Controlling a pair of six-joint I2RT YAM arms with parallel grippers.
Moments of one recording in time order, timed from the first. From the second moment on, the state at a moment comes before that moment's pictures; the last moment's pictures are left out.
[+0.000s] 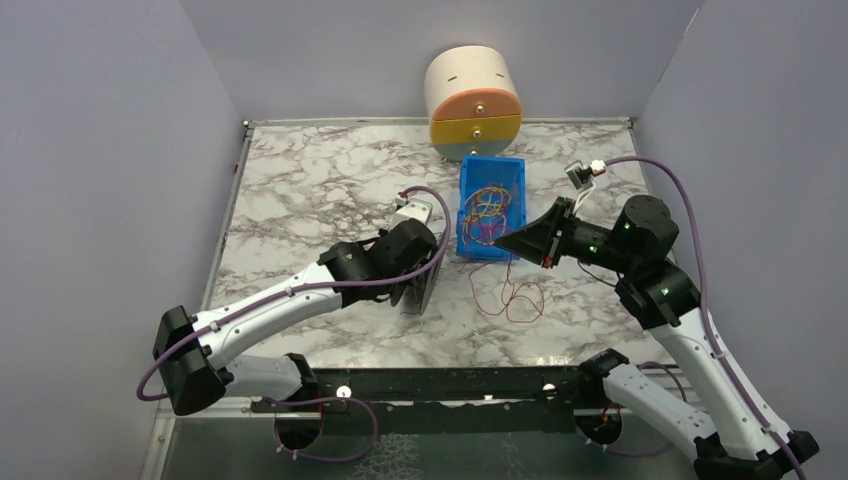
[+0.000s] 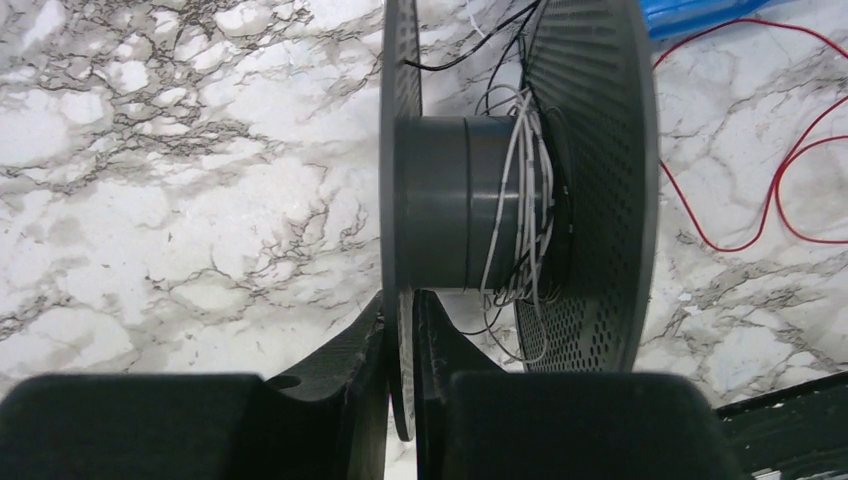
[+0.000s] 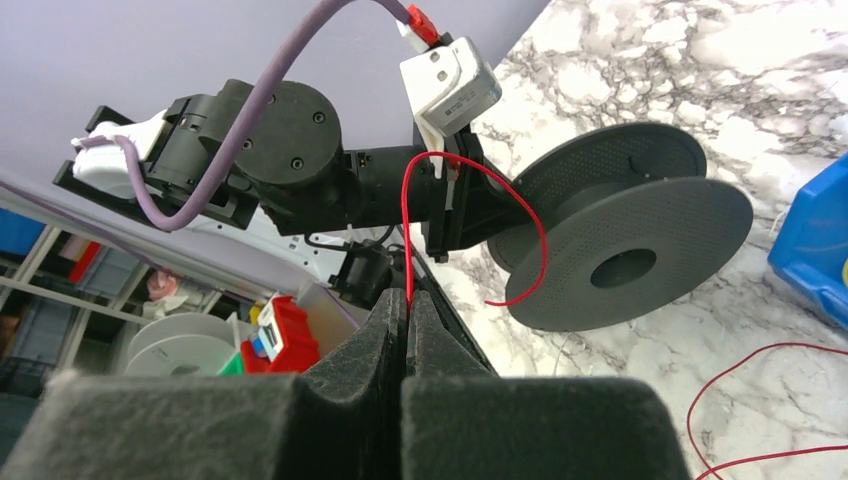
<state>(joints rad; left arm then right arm) -1.00 1.23 1.08 -0.74 -0.48 -0.47 0.44 0.77 0.97 -0.28 -0.67 0.63</state>
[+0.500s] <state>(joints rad) -0.98 1.20 1.05 -0.71 -0.47 -0.46 0.44 0.83 0.88 -0.11 -0.75 0.77</state>
